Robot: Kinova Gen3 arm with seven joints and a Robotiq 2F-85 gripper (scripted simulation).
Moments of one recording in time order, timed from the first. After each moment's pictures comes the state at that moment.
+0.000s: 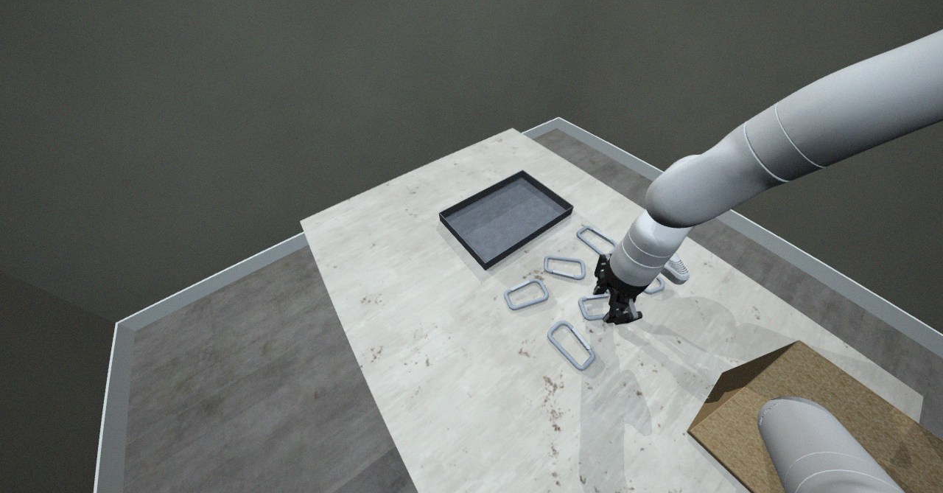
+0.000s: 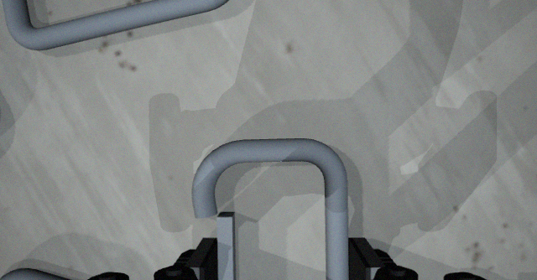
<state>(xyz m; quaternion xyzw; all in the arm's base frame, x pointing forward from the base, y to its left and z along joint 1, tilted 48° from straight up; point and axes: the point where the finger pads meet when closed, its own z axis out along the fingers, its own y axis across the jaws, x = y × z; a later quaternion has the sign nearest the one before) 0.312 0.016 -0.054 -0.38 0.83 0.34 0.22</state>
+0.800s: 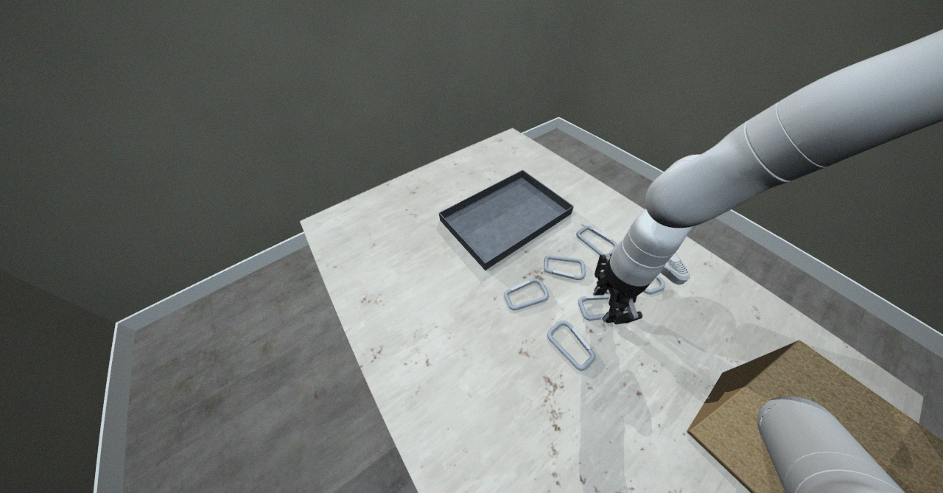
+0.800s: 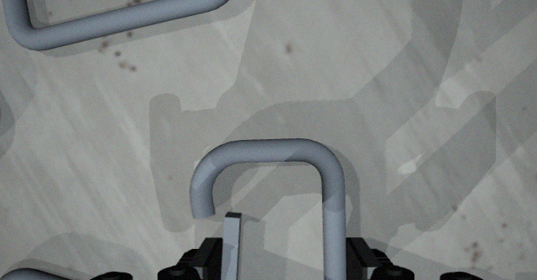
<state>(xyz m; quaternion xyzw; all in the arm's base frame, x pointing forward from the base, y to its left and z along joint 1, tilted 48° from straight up) 0.312 0.015 -0.054 -0.38 0.83 0.34 0.22</state>
